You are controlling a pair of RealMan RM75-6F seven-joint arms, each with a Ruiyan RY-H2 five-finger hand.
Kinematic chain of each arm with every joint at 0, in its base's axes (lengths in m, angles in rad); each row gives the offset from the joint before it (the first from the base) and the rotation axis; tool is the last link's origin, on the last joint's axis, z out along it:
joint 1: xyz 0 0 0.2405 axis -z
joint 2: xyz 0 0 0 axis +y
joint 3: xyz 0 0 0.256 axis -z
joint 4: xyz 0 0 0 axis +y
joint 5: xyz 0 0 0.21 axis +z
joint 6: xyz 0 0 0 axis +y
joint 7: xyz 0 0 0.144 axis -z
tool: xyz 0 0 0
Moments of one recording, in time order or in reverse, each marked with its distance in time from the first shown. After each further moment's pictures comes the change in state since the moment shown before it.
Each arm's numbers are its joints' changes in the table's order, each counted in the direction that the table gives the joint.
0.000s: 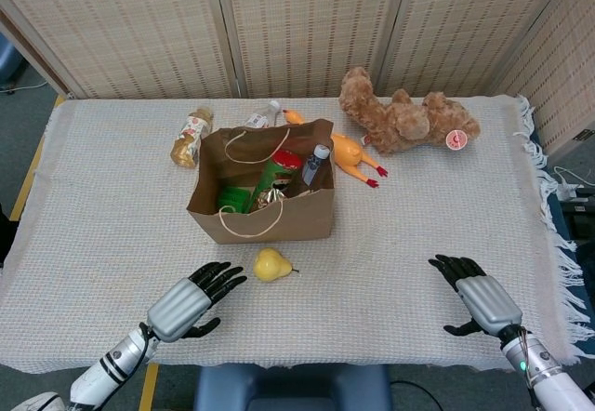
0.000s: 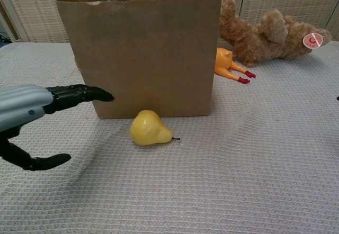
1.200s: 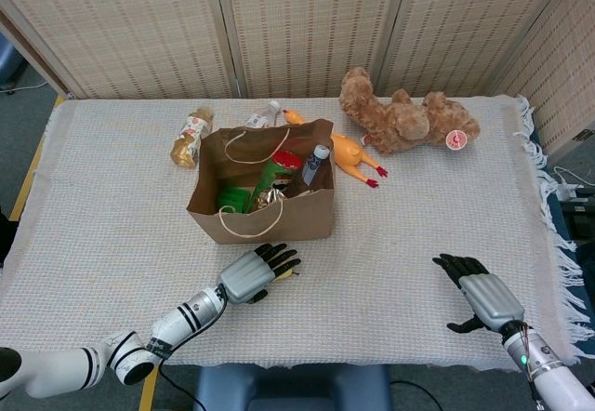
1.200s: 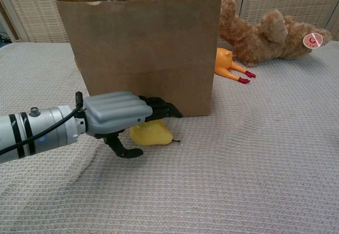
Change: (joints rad) left arm 0.333 -0.295 0.099 0.297 -0.236 -0.276 -0.154; right arm -0.021 0.002 -0.009 0.013 0.056 -0.046 -0.006
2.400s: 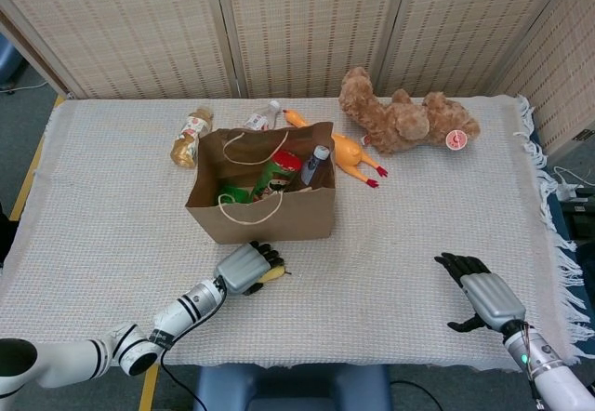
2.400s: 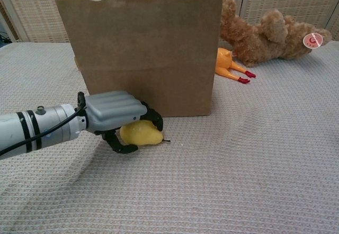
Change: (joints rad) left arm 0.043 -0.009 -0.058 0.087 -0.079 0.046 -0.018; right arm 0.001 0.002 -0.003 0.000 0.016 0.004 -0.007
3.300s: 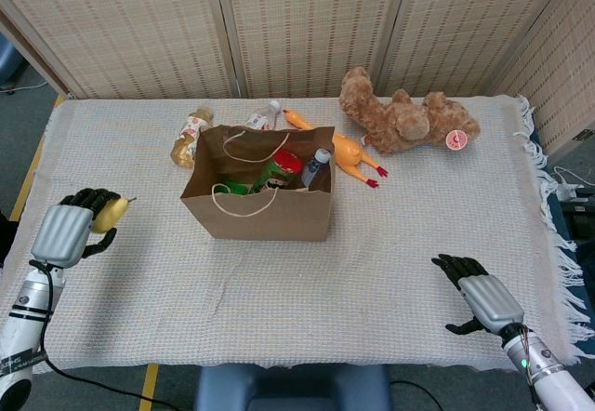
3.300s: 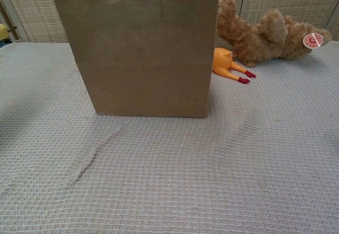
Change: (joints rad) left arm -0.353 0.498 0.090 -0.243 -0.204 0.475 0.207; right arm 0.014 -0.009 0.008 -0.007 -0.046 0.030 0.011
